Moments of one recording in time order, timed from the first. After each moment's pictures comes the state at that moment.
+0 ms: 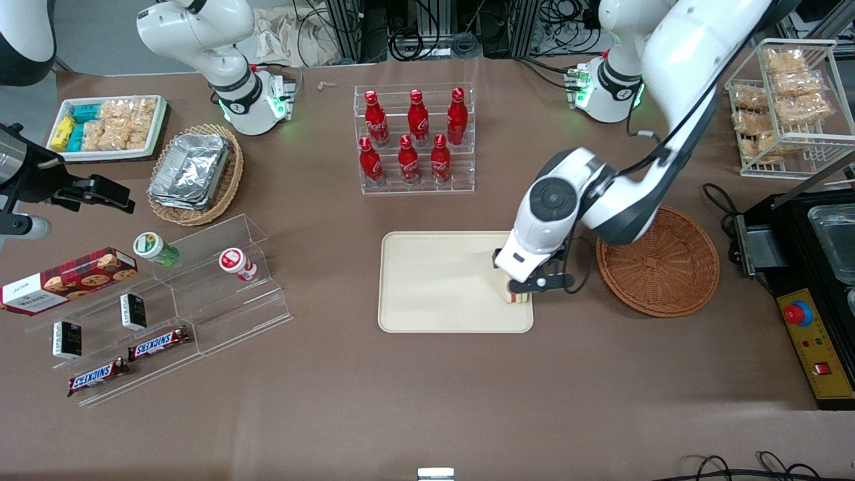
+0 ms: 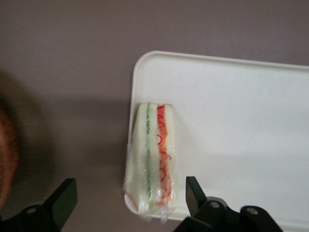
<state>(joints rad) 0.09 0.44 -0.69 -1.79 0.36 2.08 -0.85</state>
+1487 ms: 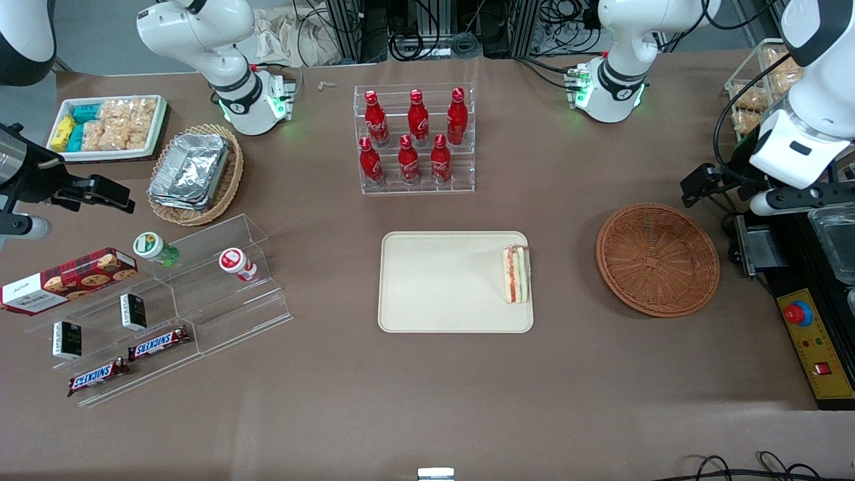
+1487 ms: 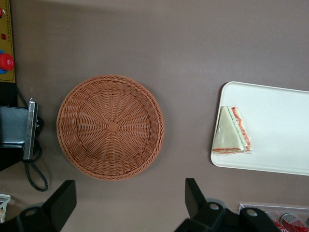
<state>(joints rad) -0.06 -0.11 -0.05 -1.80 -0.04 1.74 -0.21</state>
